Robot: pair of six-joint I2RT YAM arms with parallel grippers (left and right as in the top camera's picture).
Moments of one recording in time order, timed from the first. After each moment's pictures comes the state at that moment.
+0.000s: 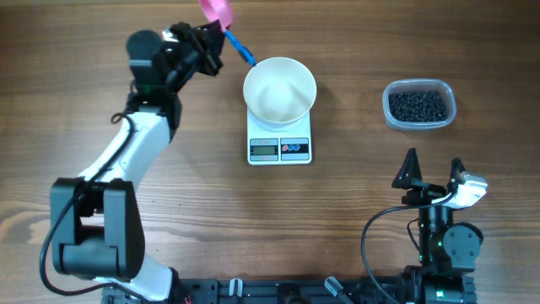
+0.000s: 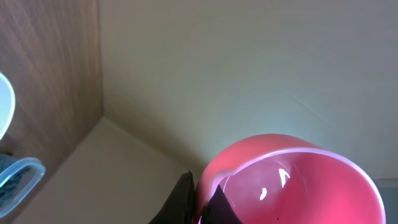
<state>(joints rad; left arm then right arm) -0.10 1.74 1.08 0.56 0.57 -2.09 -0.08 0.03 0.01 0.01 0.05 0.26</state>
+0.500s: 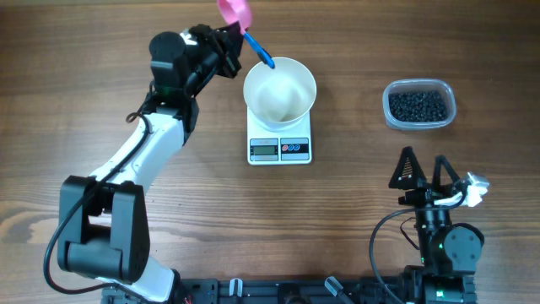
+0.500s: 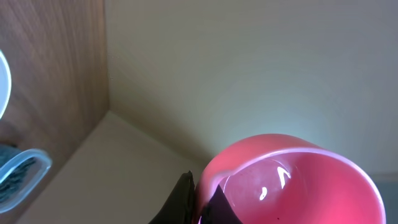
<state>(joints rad) -0.19 1.74 1.08 0.56 0.52 -2.07 -0.08 0.03 0.01 0.07 -0.13 0.58</state>
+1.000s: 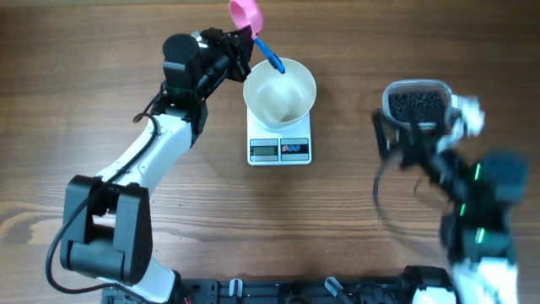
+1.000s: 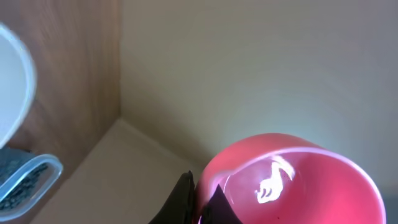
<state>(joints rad) -0.23 1.74 1.09 0.49 0.44 -2.06 -0.07 0.83 0.68 0.01 -0.64 0.49</state>
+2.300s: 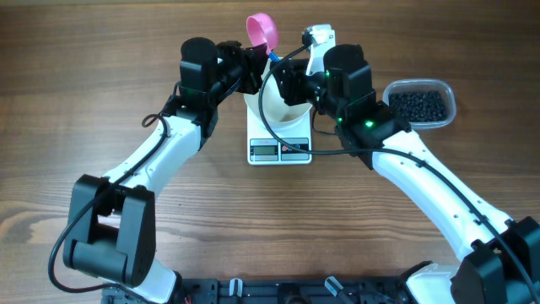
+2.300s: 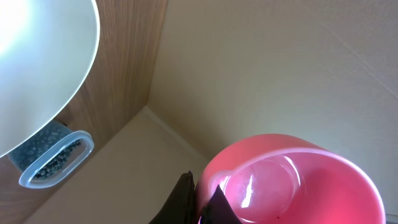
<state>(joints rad) -0.29 1.74 1.09 0.39 0.47 -2.09 0.51 1.55 1.17 -0.02 -0.16 0.46</state>
